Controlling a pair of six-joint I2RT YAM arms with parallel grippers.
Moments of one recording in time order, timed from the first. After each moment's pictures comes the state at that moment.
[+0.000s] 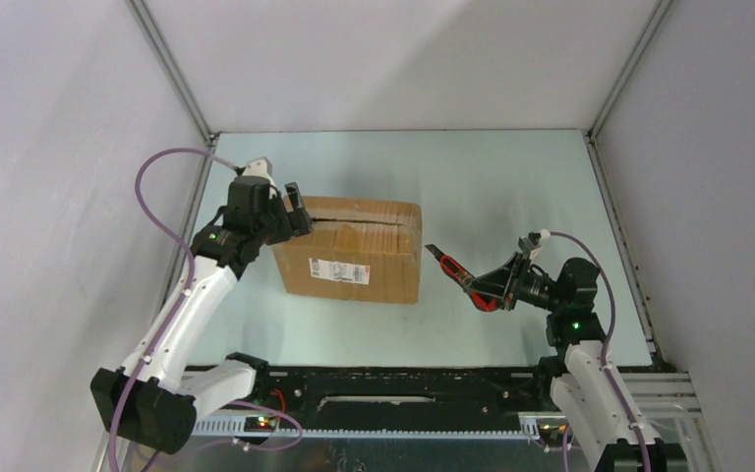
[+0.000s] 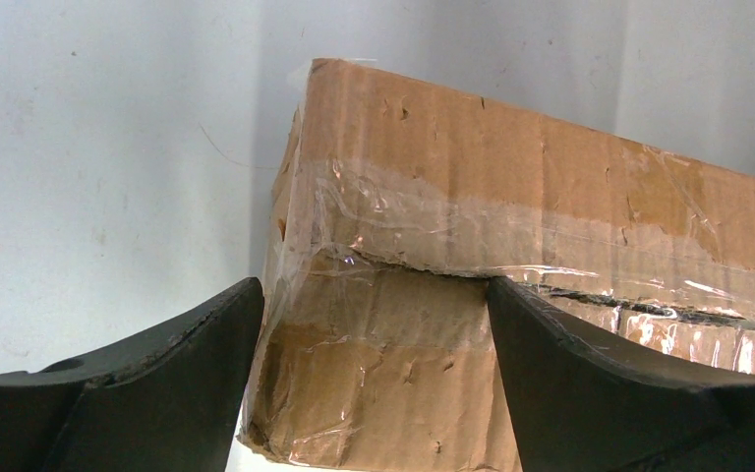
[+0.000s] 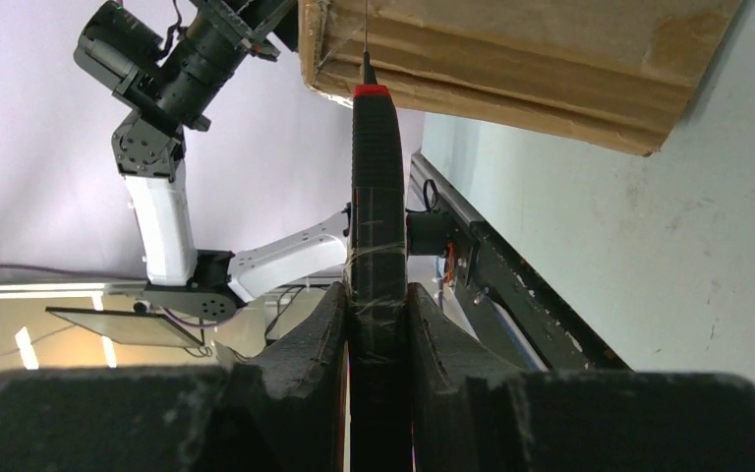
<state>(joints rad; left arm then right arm) -0.27 1.08 1.03 -0.64 -0.12 -0.44 0.01 0.66 0.21 0.25 -1.11 1.26</state>
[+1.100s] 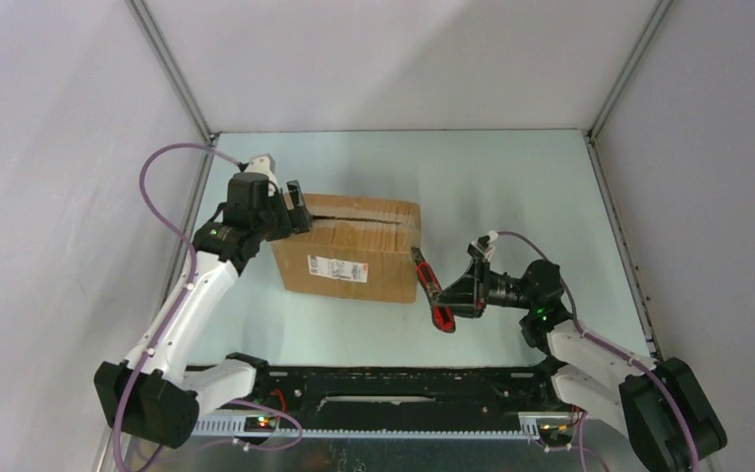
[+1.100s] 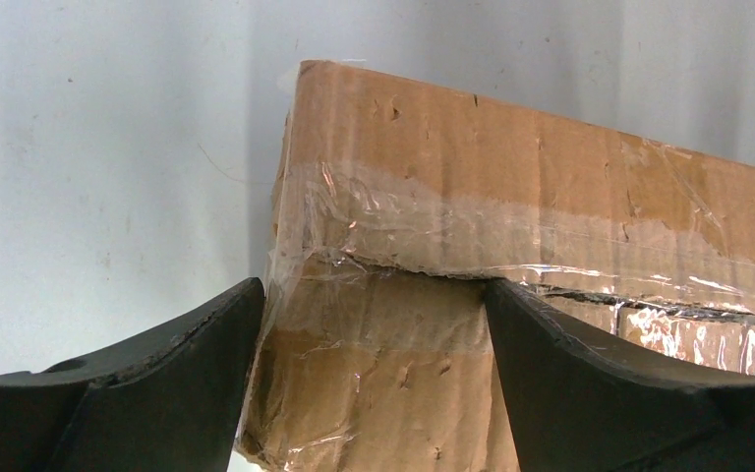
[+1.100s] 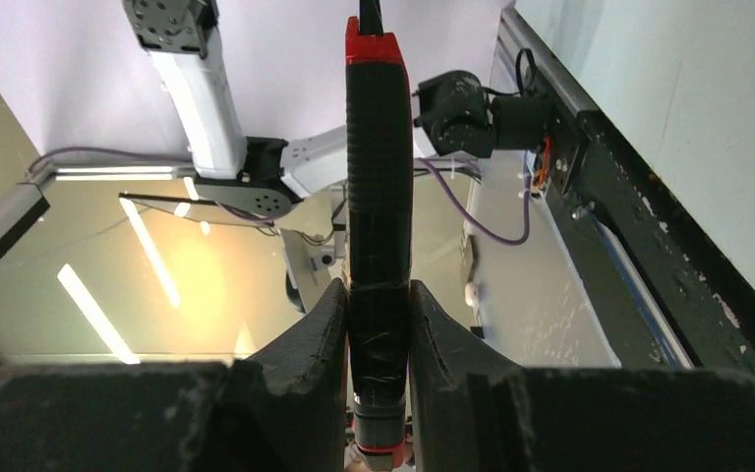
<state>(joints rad) -0.26 1.11 1.03 -0.60 -0.08 -0.39 0.39 0.99 0.17 0.87 -1.05 1.62</state>
